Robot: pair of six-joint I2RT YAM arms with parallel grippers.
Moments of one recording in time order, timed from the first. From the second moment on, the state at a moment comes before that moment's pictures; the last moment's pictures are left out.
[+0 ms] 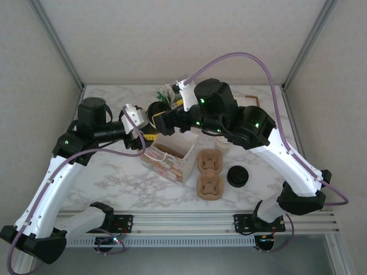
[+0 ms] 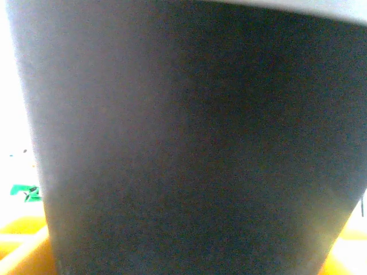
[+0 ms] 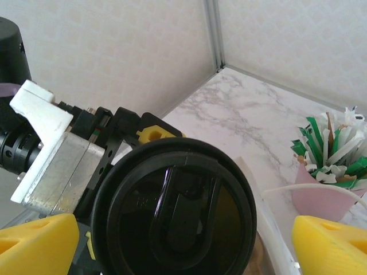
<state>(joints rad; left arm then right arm) -0.39 1.03 1.27 -0.73 0.67 0.55 1.07 1.54 2.10 -1.00 0.08 0.28</state>
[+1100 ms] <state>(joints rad) -0.39 1.03 1.28 -0.76 0.67 0.61 1.00 1.60 2.35 -1.23 -0.14 0.18</state>
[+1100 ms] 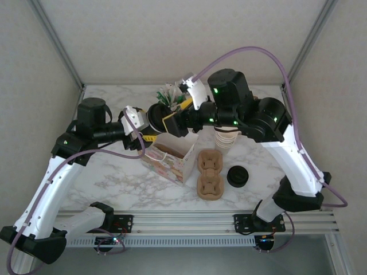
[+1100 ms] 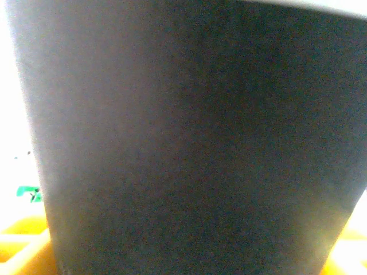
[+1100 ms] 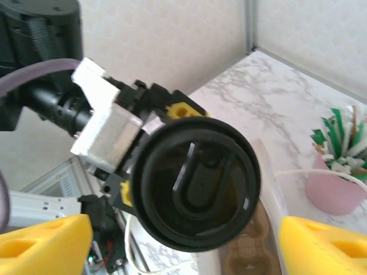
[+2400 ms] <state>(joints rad) -0.40 1.03 1.28 -0.82 0.66 0.64 0.97 1.77 2.46 -1.38 -0.25 0.25</state>
